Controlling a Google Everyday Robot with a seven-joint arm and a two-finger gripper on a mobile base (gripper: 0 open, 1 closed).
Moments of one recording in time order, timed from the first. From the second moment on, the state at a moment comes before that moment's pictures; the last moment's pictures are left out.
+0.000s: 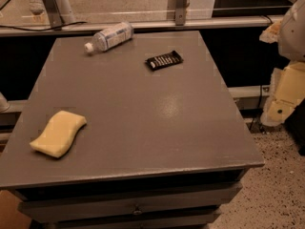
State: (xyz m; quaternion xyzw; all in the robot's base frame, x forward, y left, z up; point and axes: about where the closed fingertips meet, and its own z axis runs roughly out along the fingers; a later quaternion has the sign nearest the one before) arm 0.438 -0.217 0.976 -0.60 0.78 -0.03 0.16
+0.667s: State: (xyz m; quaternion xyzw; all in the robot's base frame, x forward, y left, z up) arm 0.442 -0.202 0.969 -0.62 0.77 -0.02 0.18
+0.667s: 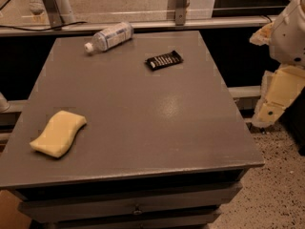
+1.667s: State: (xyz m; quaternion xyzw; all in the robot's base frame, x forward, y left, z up) arm 0.419 -0.061 0.922 -0.65 0.68 0.16 0.30
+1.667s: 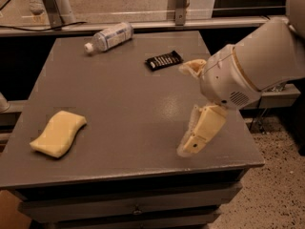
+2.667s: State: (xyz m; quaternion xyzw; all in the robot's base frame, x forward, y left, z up) arm 0.411 -0.037 0.930 -0.65 0.67 0.19 0.32
